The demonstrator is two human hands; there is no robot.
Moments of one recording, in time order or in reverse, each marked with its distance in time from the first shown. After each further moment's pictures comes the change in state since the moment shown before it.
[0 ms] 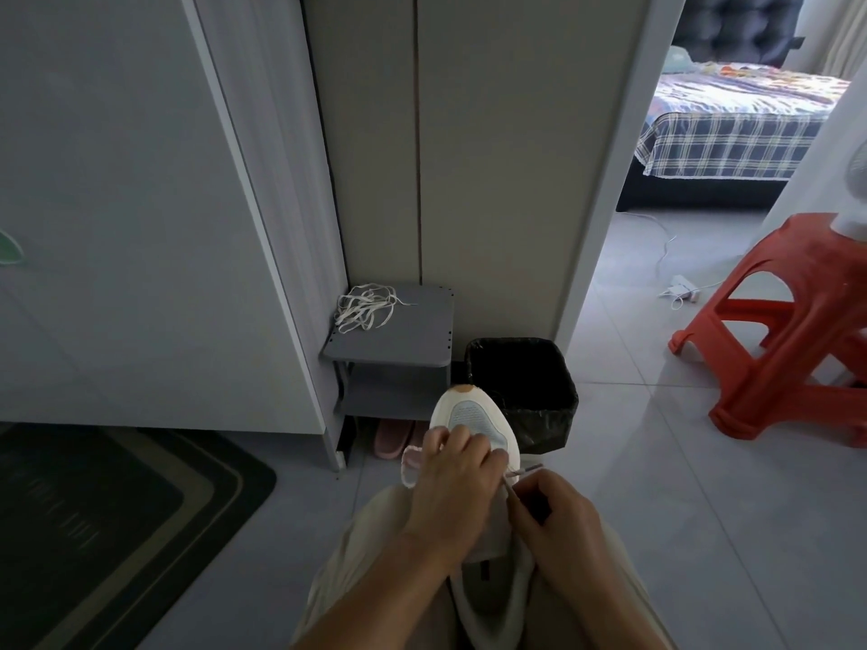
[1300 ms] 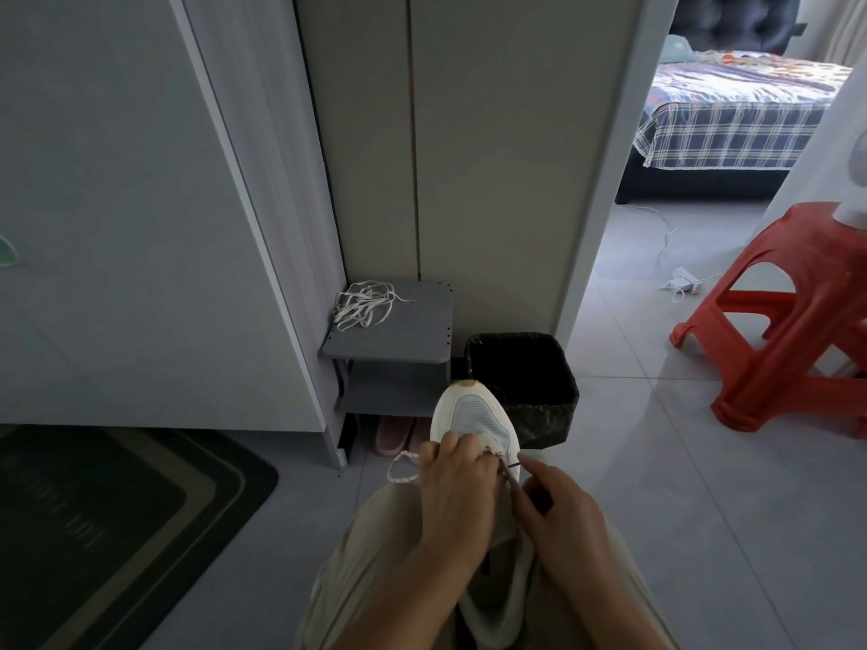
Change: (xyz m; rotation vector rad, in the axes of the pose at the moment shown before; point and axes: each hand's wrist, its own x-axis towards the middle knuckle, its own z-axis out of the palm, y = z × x) left_hand -0.001 0.016 0.014 -0.101 -0.038 -0.296; right_hand 0.003 0.003 0.002 -0.011 0.026 0.019
